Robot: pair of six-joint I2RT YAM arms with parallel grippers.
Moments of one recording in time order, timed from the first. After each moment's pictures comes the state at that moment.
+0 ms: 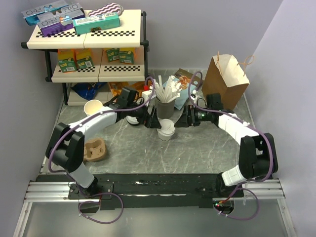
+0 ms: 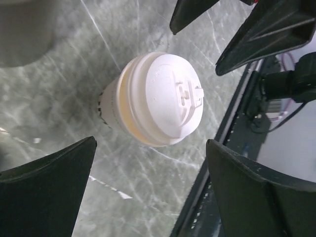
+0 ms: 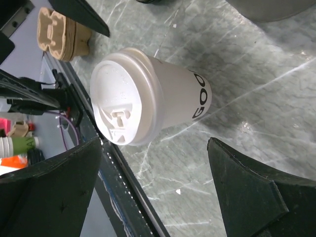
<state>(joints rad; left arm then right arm) -0.52 1.61 1.16 -0.28 0.71 -0.11 0.16 1.46 0.88 -0.29 -0.89 0.18</state>
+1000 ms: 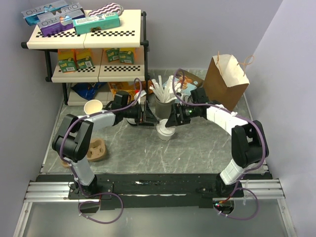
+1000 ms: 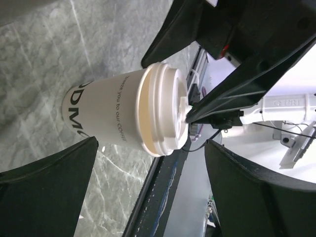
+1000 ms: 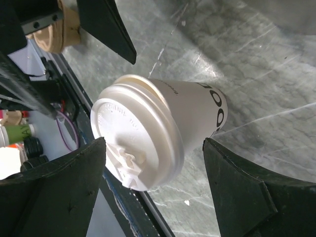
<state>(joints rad) -0.40 1.75 0.99 0.16 0.99 -0.64 0.32 1.63 1.08 -0.41 -0.79 0.18</state>
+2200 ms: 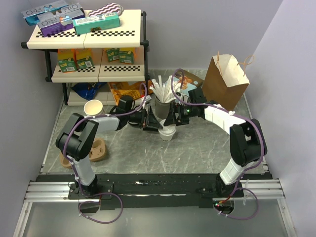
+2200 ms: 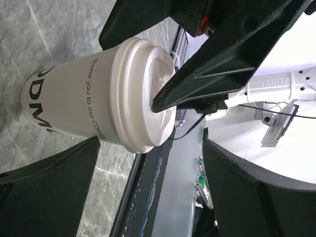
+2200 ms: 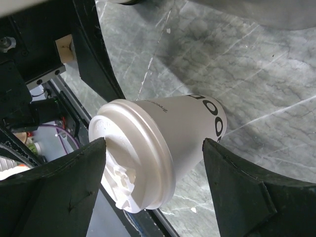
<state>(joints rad) -0.45 1.79 0.92 0.35 1.08 -0.76 0.35 1.66 1.09 -0.38 -0.71 0.29</state>
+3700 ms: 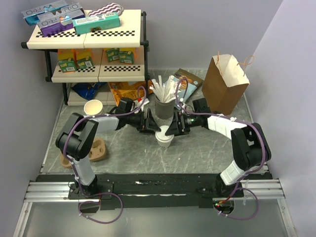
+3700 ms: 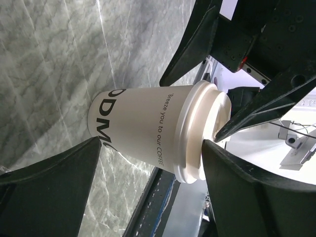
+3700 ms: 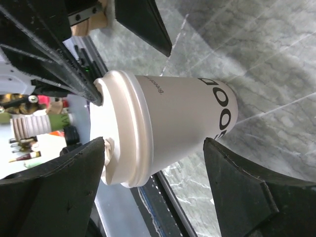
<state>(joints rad) -0.44 1.80 0.92 0.18 0.94 -0.64 0.31 1.60 0.87 -0.23 -0.93 0.32</state>
